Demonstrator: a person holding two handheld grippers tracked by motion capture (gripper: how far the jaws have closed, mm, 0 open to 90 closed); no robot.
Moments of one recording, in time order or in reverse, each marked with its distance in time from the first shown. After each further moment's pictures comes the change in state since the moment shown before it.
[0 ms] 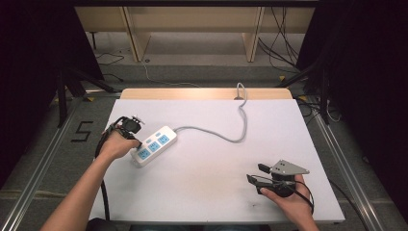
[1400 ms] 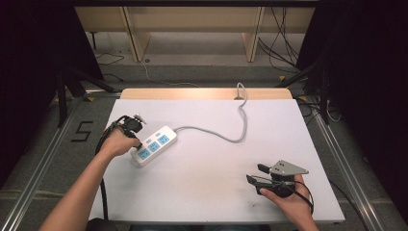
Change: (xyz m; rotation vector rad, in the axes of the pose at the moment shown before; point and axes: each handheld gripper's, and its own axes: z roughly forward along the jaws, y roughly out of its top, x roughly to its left) left arm 0.002 0.008 0.002 0.073 -0.015 0.021; right arm 0.001 0.000 0.000 0.001 0.004 -0.010
